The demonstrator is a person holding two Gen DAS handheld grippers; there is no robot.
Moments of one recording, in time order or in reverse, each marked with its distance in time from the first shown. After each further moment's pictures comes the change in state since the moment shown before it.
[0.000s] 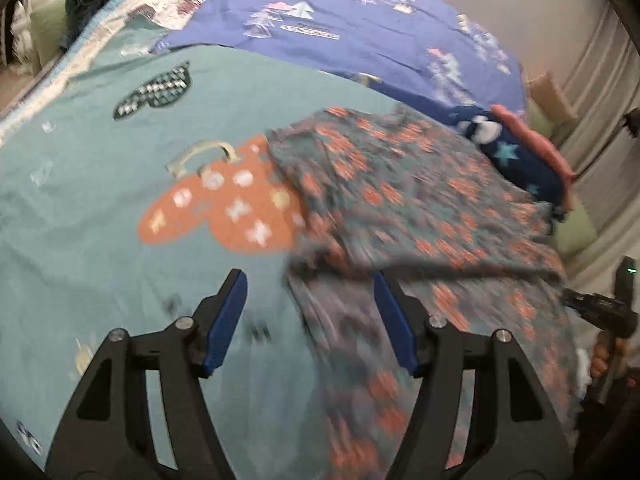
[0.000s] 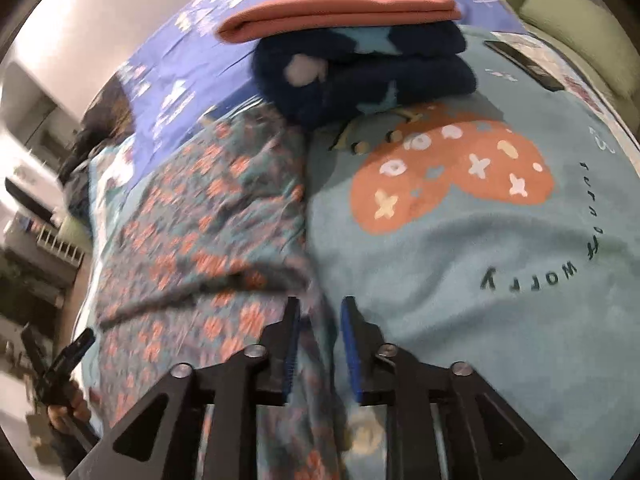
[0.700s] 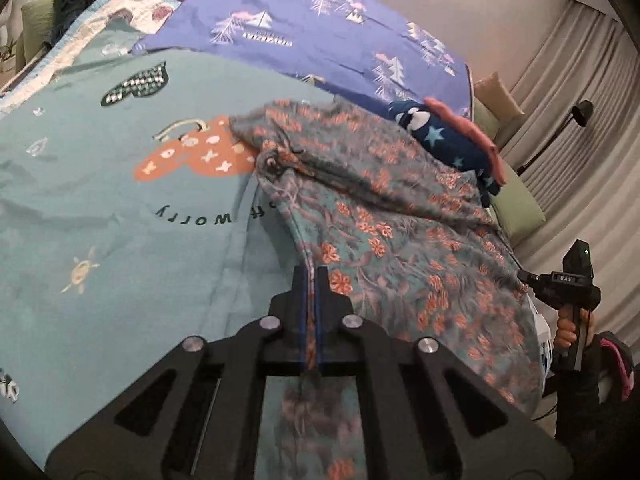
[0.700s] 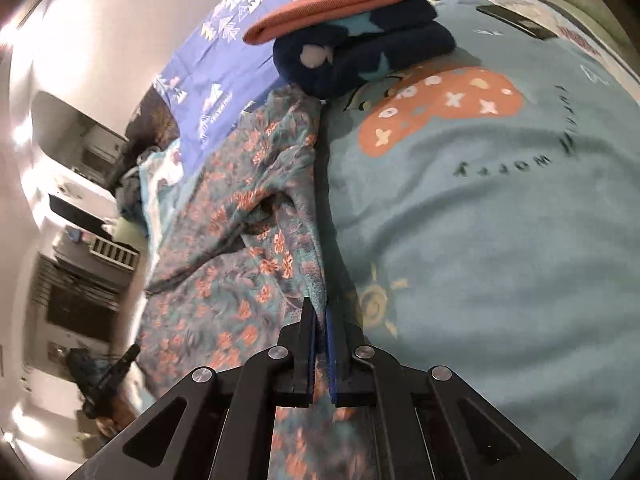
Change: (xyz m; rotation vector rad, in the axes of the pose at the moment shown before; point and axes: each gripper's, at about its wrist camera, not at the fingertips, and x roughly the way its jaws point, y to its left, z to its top) left arm -0.082 -0.008 -0.060 0.050 -0.038 -0.142; right arm -0.047 -0.029 -0.047 0.114 0.022 0.200
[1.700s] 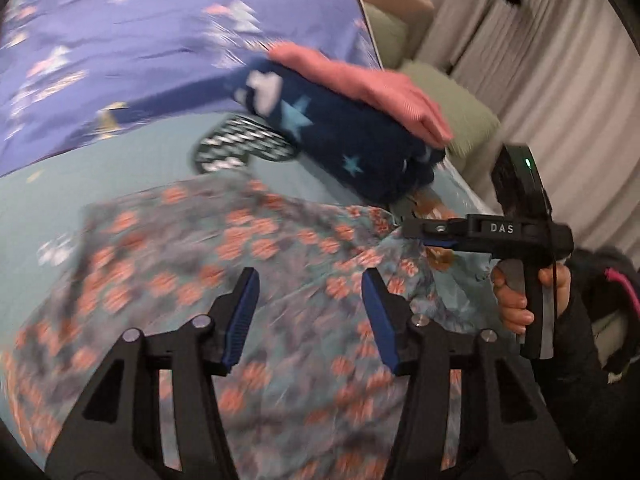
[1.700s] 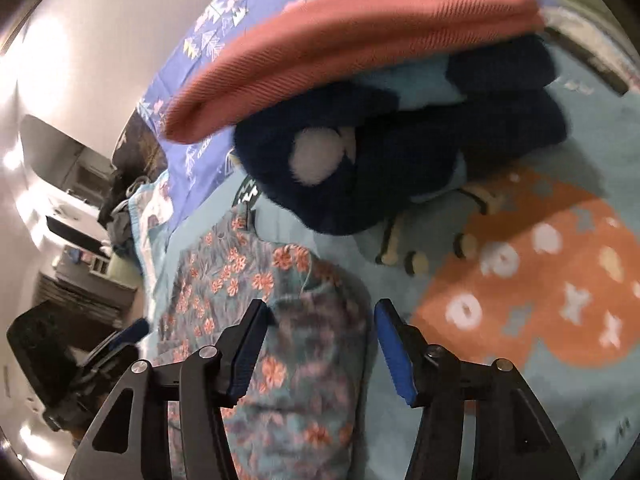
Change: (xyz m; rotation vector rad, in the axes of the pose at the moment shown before) left arm 0.239 -0.231 0.151 0.437 0.253 -0.187; right arm 0.131 0.013 0.173 0.038 0.023 0.009
